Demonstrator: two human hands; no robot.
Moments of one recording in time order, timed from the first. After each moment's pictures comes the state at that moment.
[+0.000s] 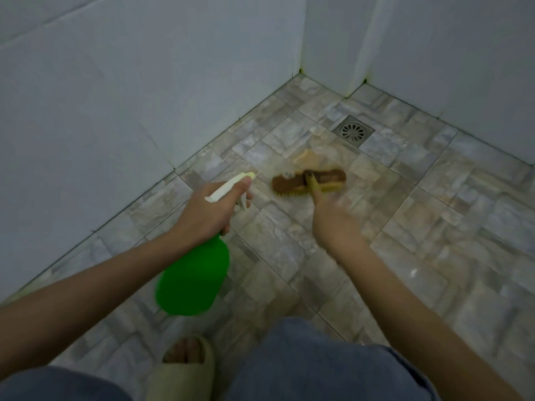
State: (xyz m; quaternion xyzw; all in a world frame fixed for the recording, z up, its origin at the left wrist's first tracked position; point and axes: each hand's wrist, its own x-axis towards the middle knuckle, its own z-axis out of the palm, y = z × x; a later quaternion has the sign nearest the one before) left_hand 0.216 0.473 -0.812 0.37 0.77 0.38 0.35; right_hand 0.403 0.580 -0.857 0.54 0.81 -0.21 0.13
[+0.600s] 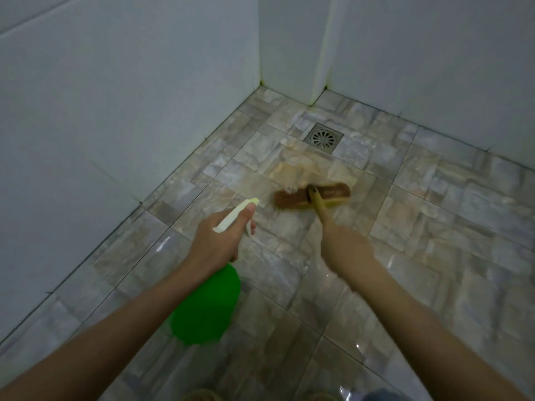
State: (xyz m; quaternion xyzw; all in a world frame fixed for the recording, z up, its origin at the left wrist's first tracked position) left_hand 0.224 0.509 -0.845 0.37 0.74 0.39 0.39; right_hand 0.417 0.588 -0.860 0.60 0.76 -0.22 0.11
